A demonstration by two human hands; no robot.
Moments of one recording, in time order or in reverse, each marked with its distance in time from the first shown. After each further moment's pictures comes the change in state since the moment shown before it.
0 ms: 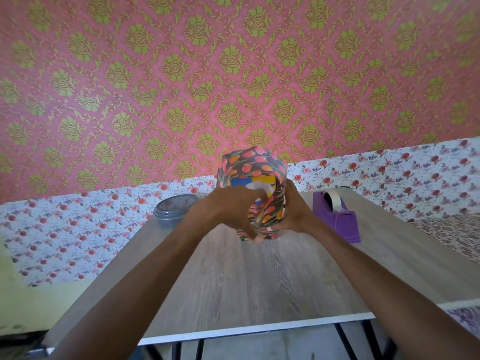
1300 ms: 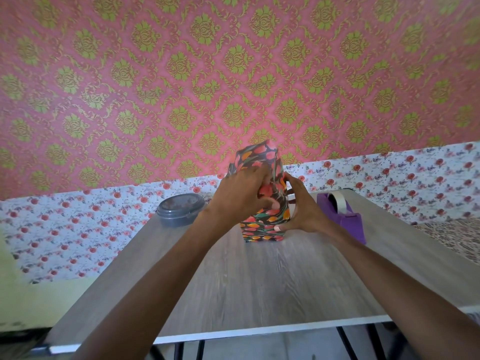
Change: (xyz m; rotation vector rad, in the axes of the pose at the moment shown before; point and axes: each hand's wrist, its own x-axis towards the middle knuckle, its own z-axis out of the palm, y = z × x) left_hand 0.013 -0.003 0.010 -0.156 0.571 0.023; right_hand -0.002 0.000 -0.014 -0.044 -0.055 0.061
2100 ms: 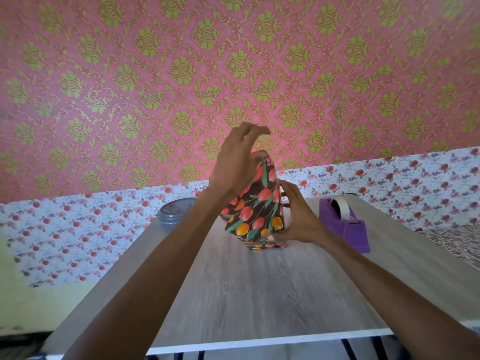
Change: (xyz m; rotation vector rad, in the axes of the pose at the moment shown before) left_hand 0.047 -0.019 -0.016 -0.137 0.465 0.102; right_hand 0.002 -0.018 0.013 -0.030 0.017 -0.050
